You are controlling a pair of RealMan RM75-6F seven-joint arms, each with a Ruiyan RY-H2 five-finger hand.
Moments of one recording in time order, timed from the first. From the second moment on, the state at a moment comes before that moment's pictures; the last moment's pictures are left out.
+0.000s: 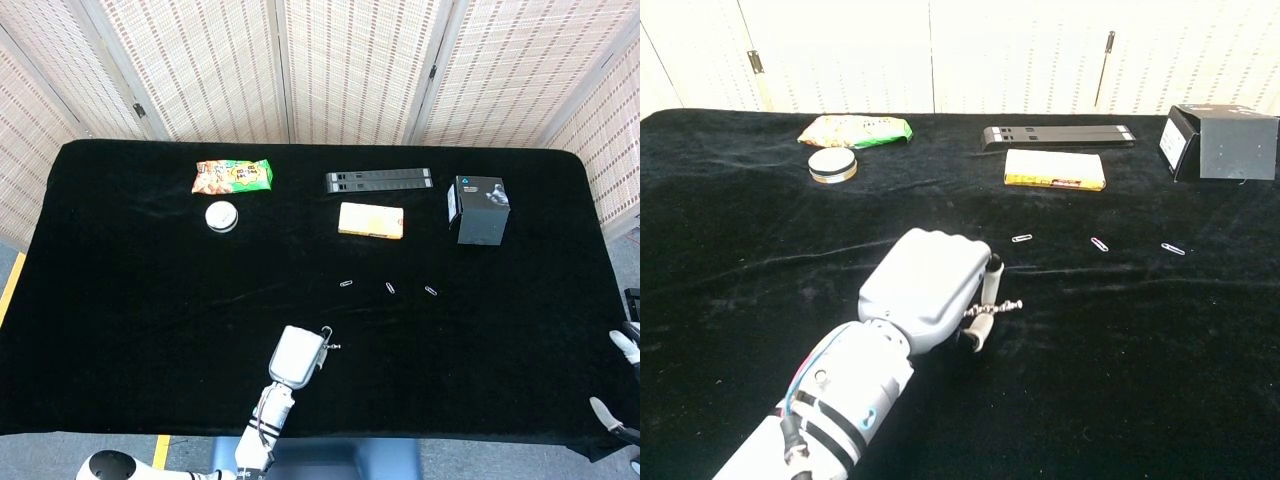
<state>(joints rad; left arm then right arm) -0.70 -2.25 -0.06 -1.23 1.20 1.39 0.78 -0.14 -1.00 -0.06 -1.40 -1.74 1.79 0.51</state>
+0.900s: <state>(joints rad) -0.66 -2.17 -0.18 -1.28 1.21 1.26 0.81 -0.13 -1.00 -0.06 -1.40 -1.71 1.76 0.49</state>
